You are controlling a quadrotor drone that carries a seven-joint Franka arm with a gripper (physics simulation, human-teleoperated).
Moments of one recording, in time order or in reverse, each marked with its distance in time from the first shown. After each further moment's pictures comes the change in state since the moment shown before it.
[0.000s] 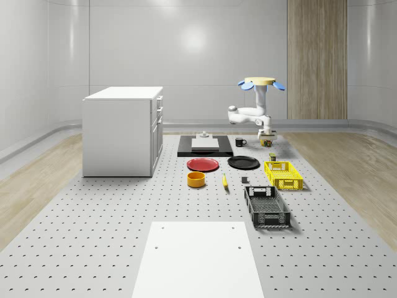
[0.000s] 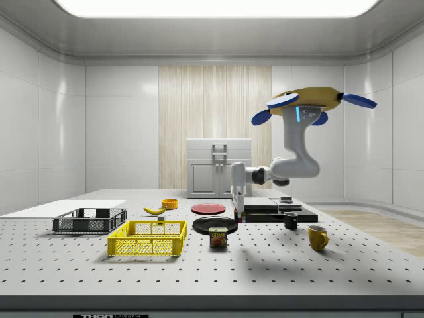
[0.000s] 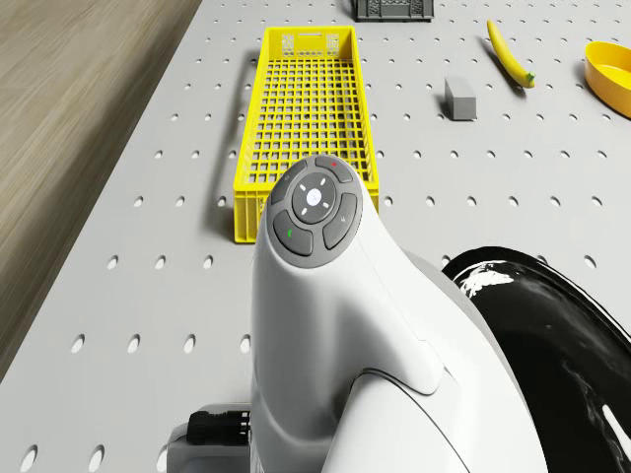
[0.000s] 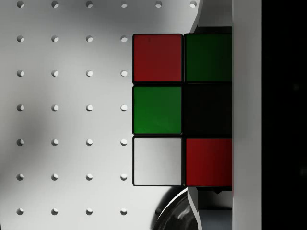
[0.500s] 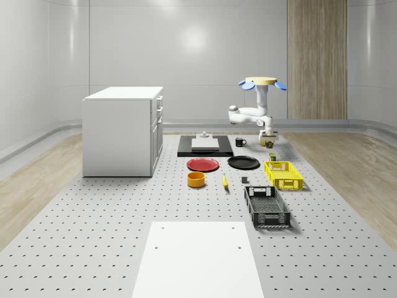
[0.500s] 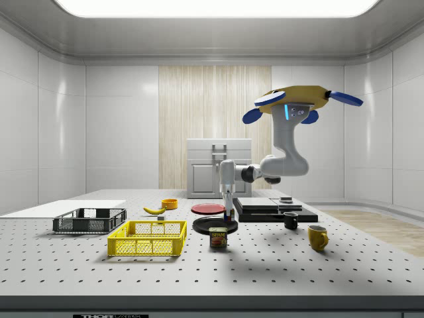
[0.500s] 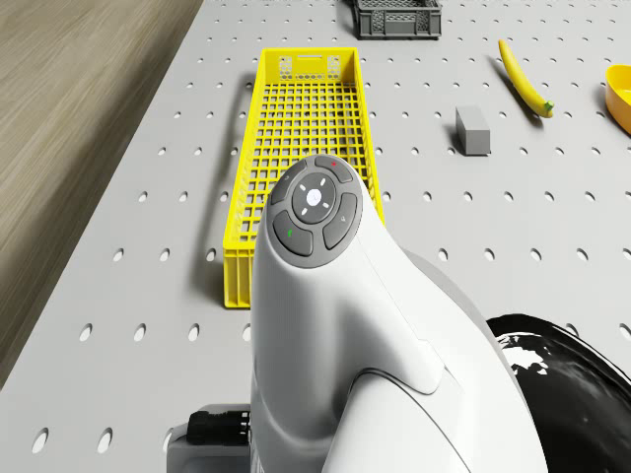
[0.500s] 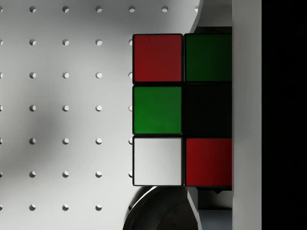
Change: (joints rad) arm -0.004 -0.020 0.003 0.001 0.008 0.018 0.003
